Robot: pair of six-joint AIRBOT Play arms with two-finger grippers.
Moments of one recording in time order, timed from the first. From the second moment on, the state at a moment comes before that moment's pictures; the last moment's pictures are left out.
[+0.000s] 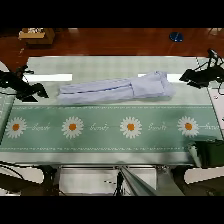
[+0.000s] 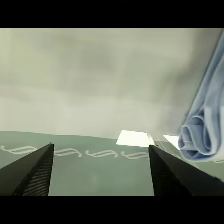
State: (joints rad) left arm 0.32 -1.70 1.42 1.33 -1.34 -1.44; right arm -0.36 -1.68 1.41 -1.10 1.02 1.36
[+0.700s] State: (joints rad) left arm 0.21 -1.70 1.42 1.24 -1.34 -1.42; right arm -0.26 -1.92 1.42 -0.62 1.01 1.22
